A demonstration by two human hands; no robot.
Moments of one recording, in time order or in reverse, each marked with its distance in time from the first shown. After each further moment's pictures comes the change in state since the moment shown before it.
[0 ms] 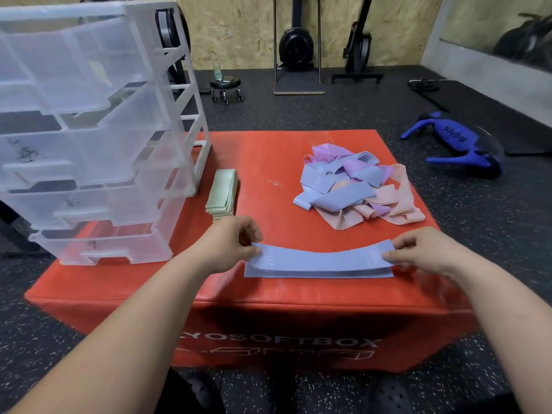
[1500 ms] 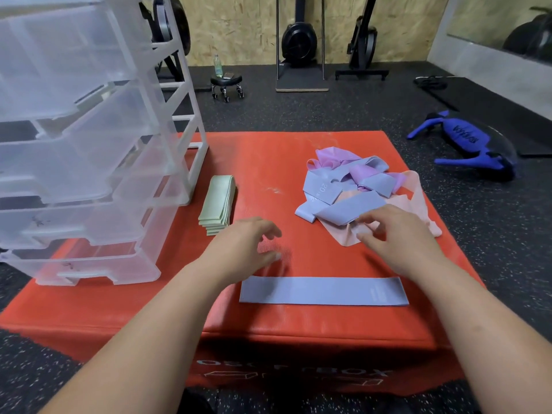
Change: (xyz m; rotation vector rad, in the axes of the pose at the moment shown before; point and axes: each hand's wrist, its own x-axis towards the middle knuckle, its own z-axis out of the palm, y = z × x) left_hand 0.049 0.001 0.017 0.319 0.059 0.170; right_hand 0.061 -0.044 0.034 -0.356 0.376 -0.520
